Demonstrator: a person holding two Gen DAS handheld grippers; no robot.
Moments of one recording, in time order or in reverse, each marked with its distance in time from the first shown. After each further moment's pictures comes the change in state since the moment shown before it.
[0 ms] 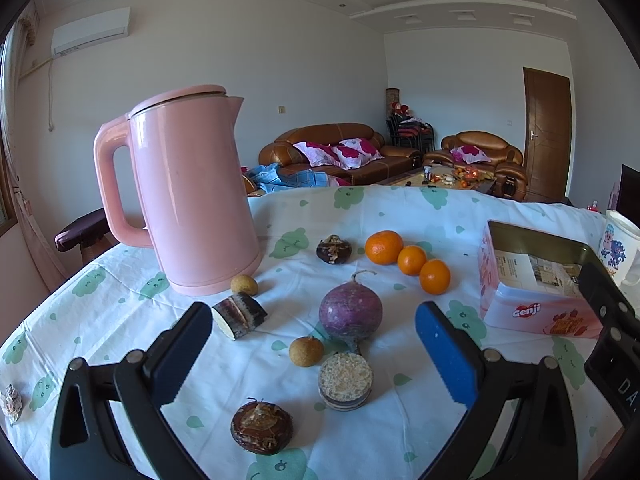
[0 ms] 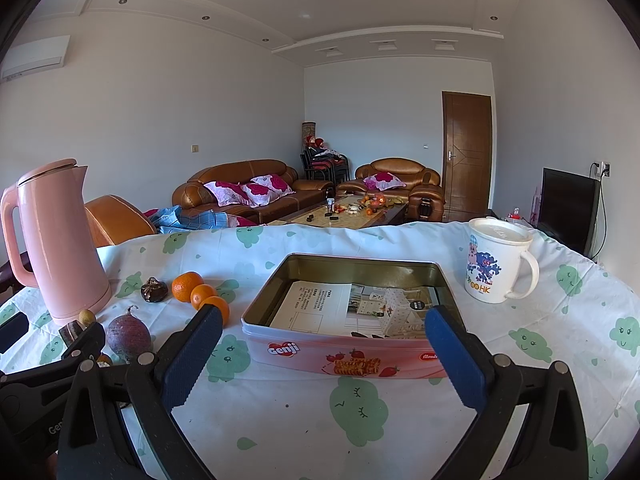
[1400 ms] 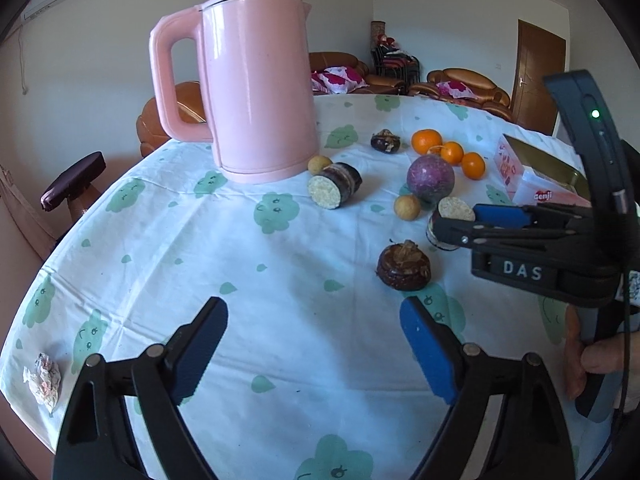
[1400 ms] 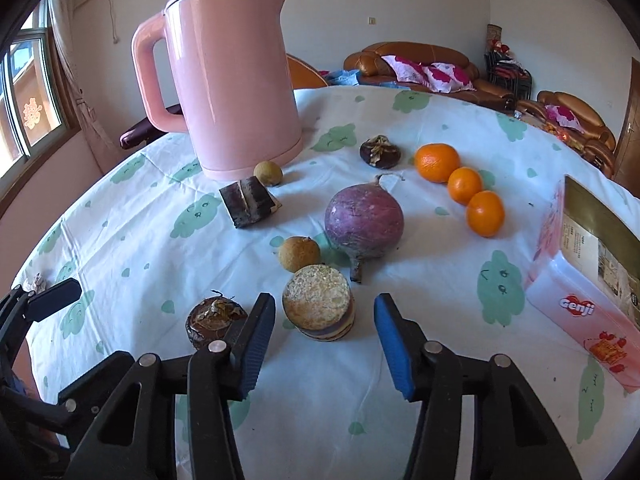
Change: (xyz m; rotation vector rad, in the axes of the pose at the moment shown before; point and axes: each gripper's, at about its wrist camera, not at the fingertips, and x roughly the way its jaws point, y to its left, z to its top) left arm -0.028 0.113 -0.049 0.022 0.310 -0.118; right arm 0.047 0.149 -0.039 -0.319 0.494 0.594
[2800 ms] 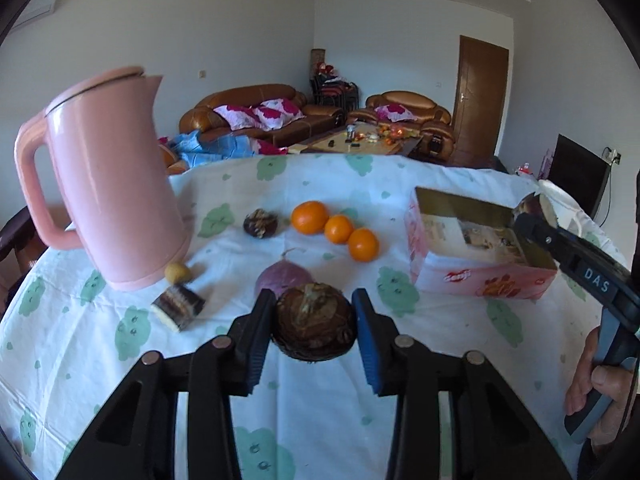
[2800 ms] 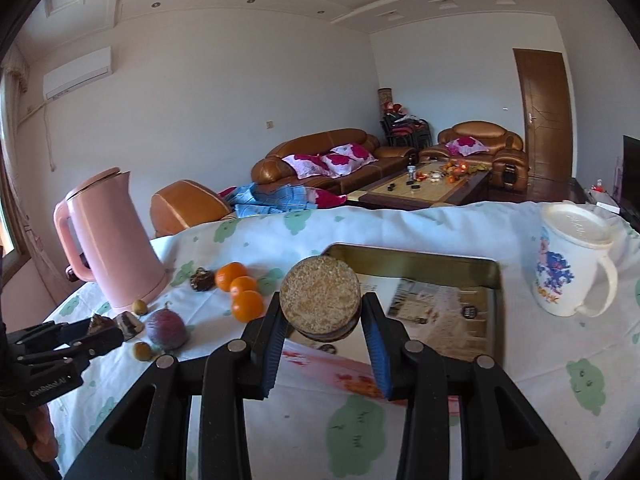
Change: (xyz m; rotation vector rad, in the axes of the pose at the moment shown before) left arm 0.017 -0.116 0.082 0.110 -0.148 -0.210; right arm -0.128 -0.178 -0.035 0.292 -0.406 -0.241
